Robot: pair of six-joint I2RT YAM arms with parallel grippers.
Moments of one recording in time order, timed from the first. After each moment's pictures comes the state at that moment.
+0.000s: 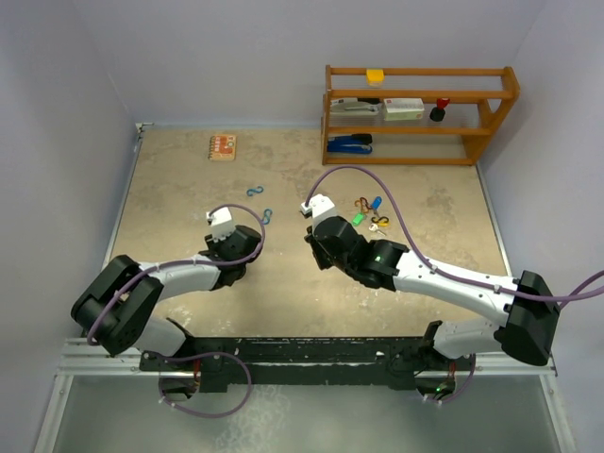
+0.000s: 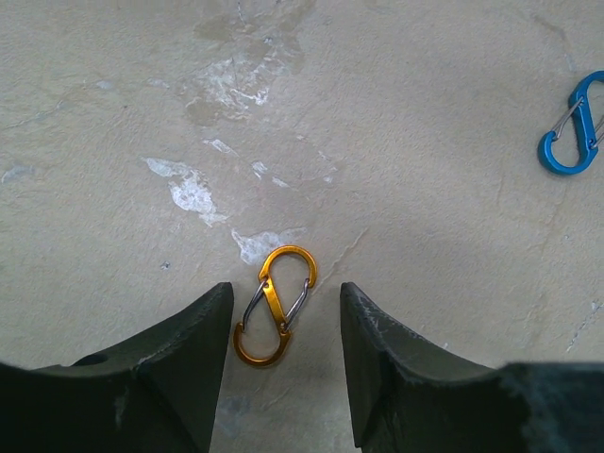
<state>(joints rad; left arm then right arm) -0.63 1.42 0.51 -0.02 -0.72 -0.81 1.03 1.29 0.96 -0.35 0.38 0.28</state>
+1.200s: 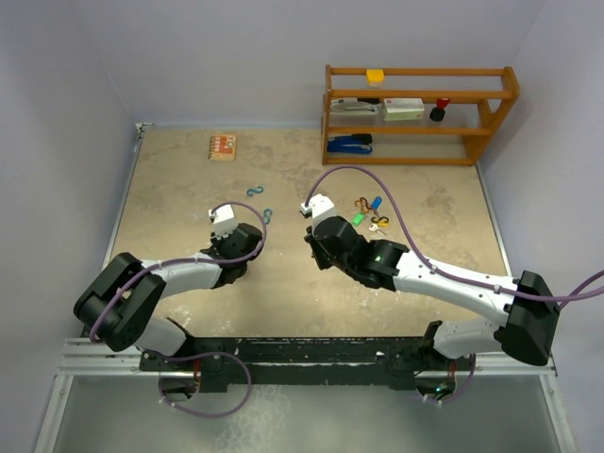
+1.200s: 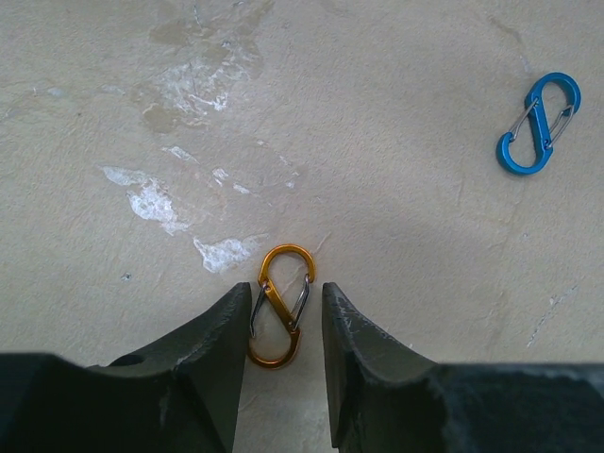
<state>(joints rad) -0.63 1.45 0.53 0.02 -0.67 -0.80 1.03 1.29 0.96 -0.34 0.37 0.28</state>
